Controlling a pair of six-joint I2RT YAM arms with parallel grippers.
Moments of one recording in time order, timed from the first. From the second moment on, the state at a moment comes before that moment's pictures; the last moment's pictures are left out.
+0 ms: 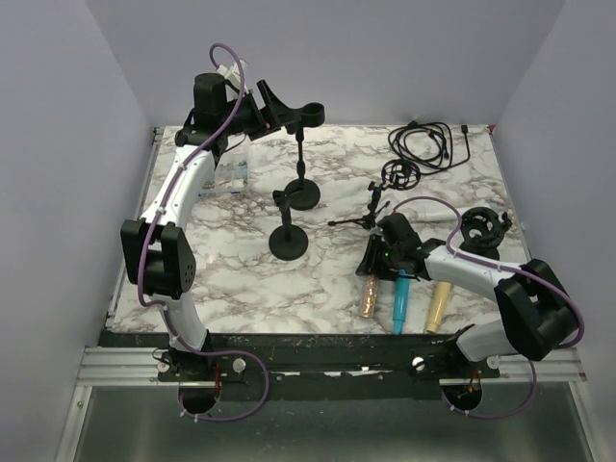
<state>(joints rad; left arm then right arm) -0.16 1.82 1.76 -0.21 0.67 -0.69 0.58 1.42 0.66 -0.25 -0.06 0.75</state>
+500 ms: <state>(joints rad) -0.17 1.87 1.82 -0.23 0.66 -0.69 0.58 1.41 0.66 -0.19 -0.04 0.73</state>
